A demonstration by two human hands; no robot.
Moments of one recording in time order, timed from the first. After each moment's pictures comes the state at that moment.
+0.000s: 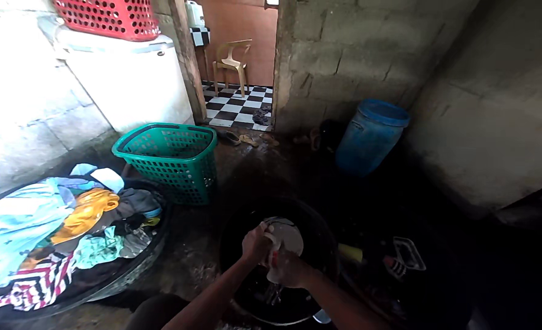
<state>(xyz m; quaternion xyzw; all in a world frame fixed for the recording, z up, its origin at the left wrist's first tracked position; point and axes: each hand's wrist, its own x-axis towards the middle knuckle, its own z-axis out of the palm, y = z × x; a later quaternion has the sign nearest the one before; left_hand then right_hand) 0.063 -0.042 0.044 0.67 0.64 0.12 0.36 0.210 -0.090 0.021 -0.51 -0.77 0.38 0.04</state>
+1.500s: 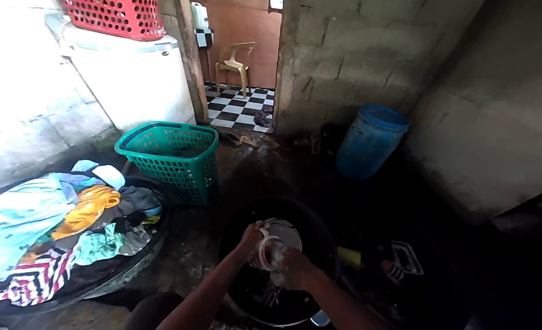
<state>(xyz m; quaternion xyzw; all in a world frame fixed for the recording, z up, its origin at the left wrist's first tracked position) 0.044 -0.030 0.031 0.59 0.54 0.28 0.53 0.214 -0.106 0.043 -0.42 -0.89 0.17 0.03</state>
